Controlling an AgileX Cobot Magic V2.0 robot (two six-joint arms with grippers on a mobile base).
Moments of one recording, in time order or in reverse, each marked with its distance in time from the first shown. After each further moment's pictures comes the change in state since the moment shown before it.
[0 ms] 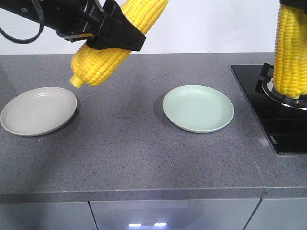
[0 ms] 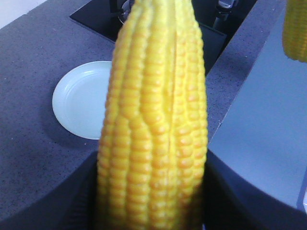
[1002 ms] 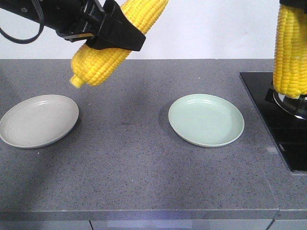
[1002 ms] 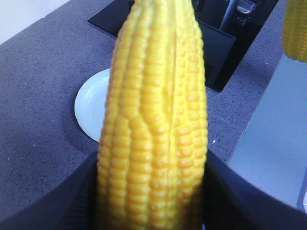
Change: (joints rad) left arm 0.000 0.000 0.000 0.000 0.000 0.000; right arm 0.000 0.000 0.000 0.000 0.000 0.000
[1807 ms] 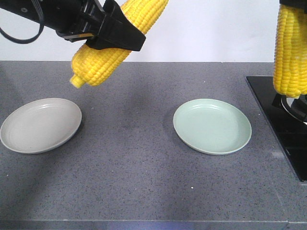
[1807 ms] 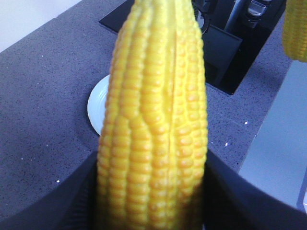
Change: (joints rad) left arm 0.000 0.000 0.000 0.000 0.000 0.000; right arm 0.000 0.000 0.000 0.000 0.000 0.000
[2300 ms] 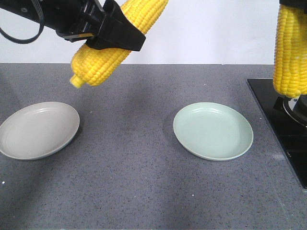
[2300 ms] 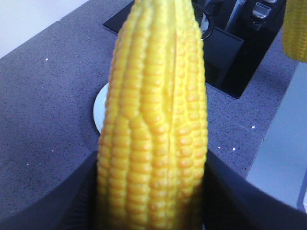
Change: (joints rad) left arm 0.000 0.000 0.000 0.000 0.000 0.000; right arm 0.000 0.000 0.000 0.000 0.000 0.000
